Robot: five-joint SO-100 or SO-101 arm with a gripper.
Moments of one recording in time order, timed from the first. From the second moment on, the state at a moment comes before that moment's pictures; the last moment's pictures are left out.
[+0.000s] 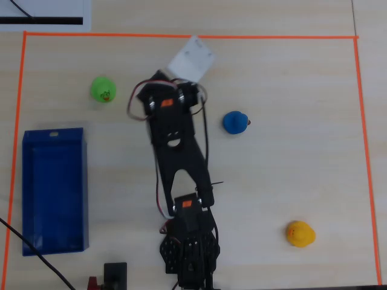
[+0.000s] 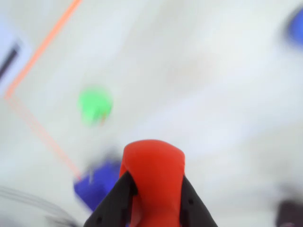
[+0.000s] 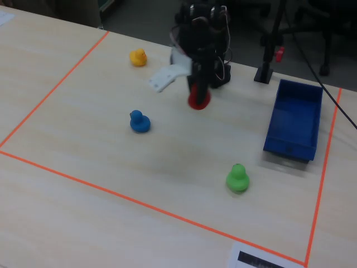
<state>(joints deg) -12.8 94.0 62.0 96.7 -34.7</state>
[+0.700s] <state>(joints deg) -57.2 92.8 67.9 91.6 -19.3</state>
